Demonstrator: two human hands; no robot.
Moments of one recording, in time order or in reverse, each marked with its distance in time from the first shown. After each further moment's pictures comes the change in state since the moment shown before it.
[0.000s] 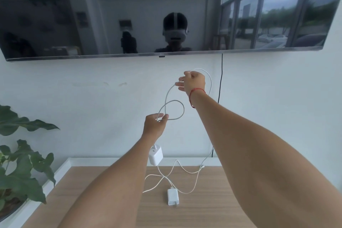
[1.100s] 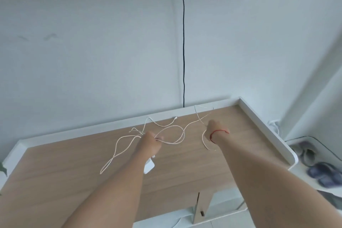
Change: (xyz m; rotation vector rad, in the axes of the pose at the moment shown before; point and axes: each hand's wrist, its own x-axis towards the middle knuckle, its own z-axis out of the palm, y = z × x) left_hand -0.068 -0.157 0.102 0.630 -0.507 -0.175; right_hand -0.101 0.228 -0.222 -1.425 -0.191 0.620
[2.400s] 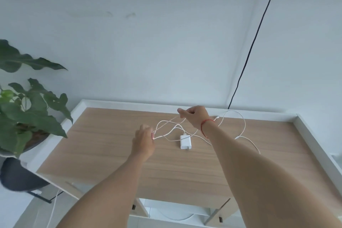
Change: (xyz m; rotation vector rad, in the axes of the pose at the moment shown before) left_hand -0.043 -0.136 -0.058 0.157 0.408 -0.037; right_hand -0.048 -0.180 0.036 0.662 -0.220 -0.476
